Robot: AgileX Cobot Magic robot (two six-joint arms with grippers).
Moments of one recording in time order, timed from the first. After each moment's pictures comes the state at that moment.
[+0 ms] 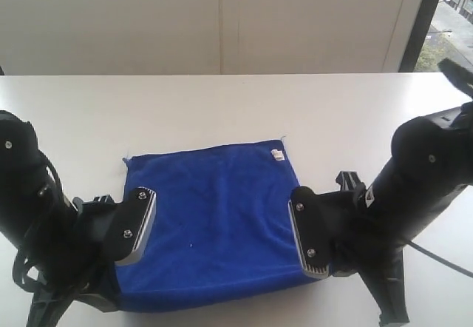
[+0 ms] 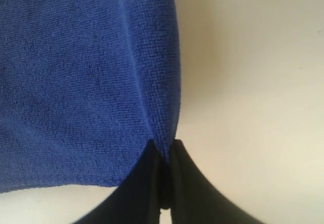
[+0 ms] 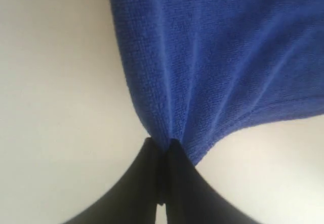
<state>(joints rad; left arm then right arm) -0.56 1.51 -0.76 -0.41 0.81 1.41 0.37 1.52 -0.78 0.11 0.70 -1.21</state>
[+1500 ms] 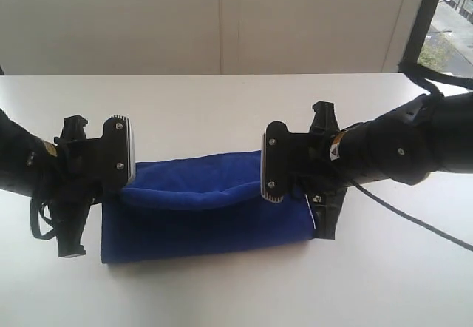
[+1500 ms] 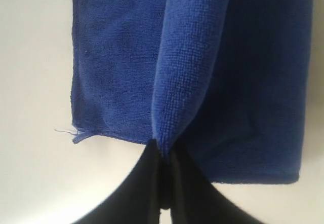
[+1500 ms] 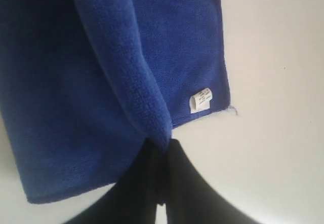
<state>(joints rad) -0.46 1.49 -0.76 -0.21 0.30 1.25 0.37 1.63 -0.87 -0.05 0.20 -1.03</state>
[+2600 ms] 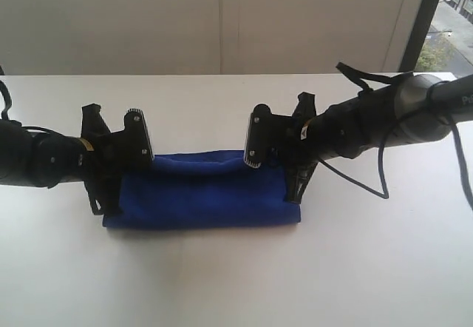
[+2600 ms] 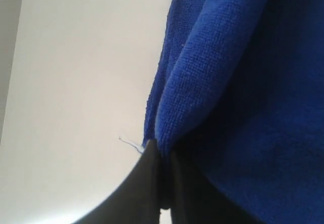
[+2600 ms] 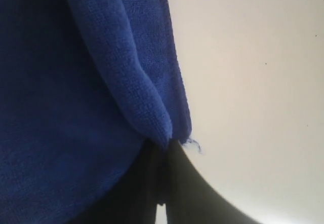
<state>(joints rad) -0.41 1.85 -0.87 -0.21 -0.20 1.25 0.30 1.97 -1.12 -0.05 0.08 -0.99</state>
